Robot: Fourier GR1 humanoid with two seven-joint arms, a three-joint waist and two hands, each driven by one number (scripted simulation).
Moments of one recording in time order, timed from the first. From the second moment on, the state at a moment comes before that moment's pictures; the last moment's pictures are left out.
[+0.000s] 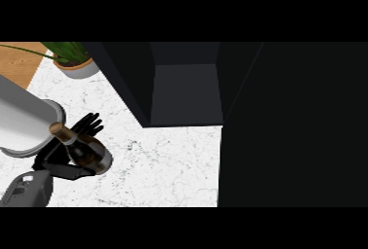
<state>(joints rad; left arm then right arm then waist) -0.32 0.33 0.24 -0.67 -0.05 -0.84 -0.56 0.07 -0.08 0.04 -2.39 -0.21 0.20 0.40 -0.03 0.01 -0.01</state>
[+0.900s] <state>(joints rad) -0.36 0.34 0.15 -0.56 0.04 -0.85 -0.58 0.06 -0.08 0.02 -2.38 -0.23 0.21 0.39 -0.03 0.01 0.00</state>
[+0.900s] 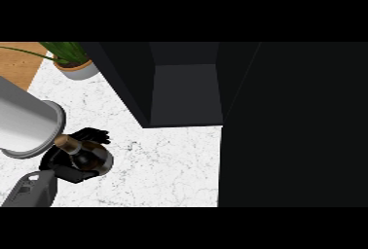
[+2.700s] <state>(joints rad) 0.08 0.07 0.09 -1.09 0.26 -0.40 -0.72 0.07 -0.08 -0.02 -2.33 -0.22 0.21 0.37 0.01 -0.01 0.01</state>
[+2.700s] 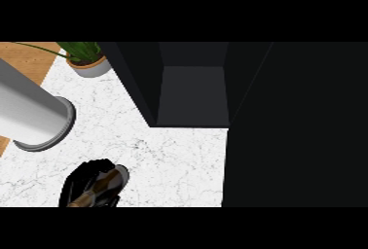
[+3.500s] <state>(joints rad) 0.21 0.00 -0.21 -1.70 0.35 -0.07 -0.34 0.11 -0.07 -0.03 -2.33 -0.23 0.26 0.34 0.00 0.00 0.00</state>
